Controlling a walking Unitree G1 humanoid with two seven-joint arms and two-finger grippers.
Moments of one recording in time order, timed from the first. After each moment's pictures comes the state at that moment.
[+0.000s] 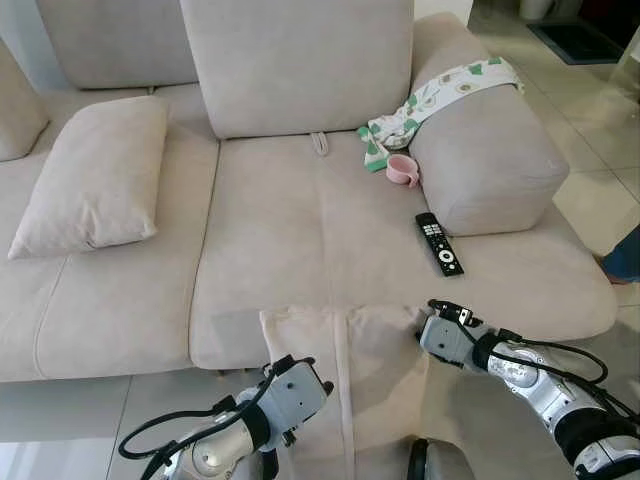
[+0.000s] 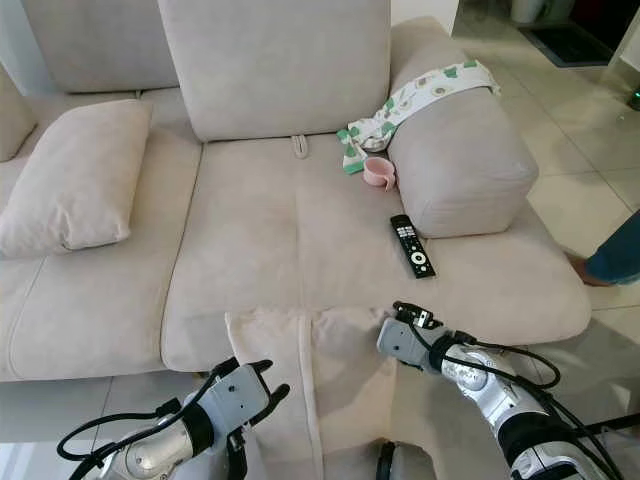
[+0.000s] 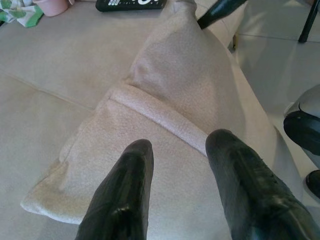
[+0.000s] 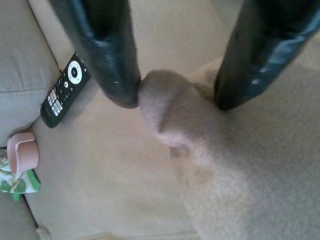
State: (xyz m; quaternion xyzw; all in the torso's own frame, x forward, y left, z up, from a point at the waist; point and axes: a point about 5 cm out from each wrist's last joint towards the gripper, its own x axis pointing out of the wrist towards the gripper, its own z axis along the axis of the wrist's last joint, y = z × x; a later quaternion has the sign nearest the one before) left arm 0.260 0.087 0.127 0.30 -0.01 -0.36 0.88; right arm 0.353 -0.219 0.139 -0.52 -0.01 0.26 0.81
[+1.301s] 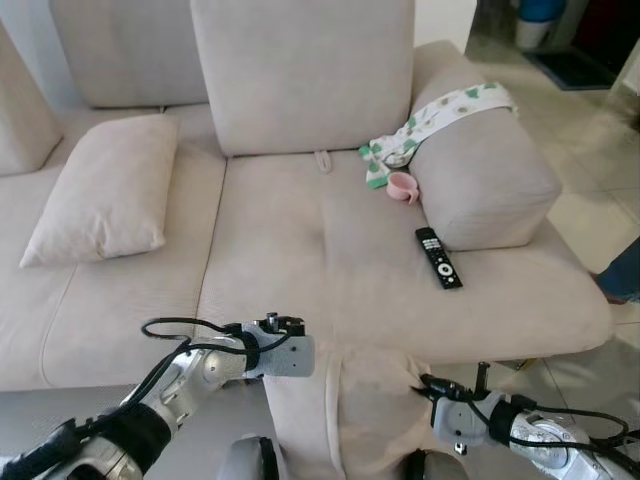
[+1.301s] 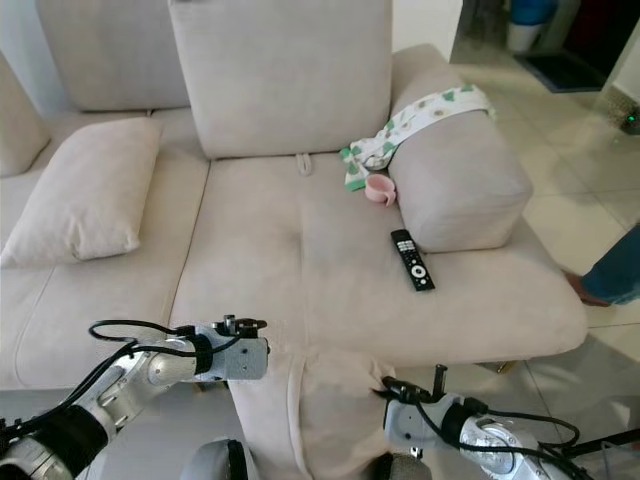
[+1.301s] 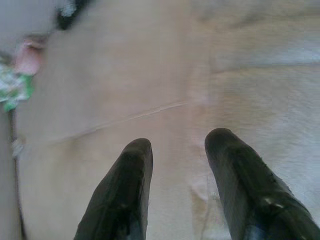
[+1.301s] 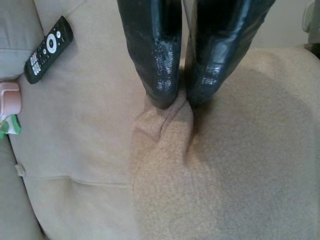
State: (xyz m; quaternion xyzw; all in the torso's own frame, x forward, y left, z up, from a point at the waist) left arm 0.344 0.101 0.132 0.60 -0.03 -0.43 0.68; right arm 0.276 -0.218 0.089 -0.55 -0.02 0.37 0.75
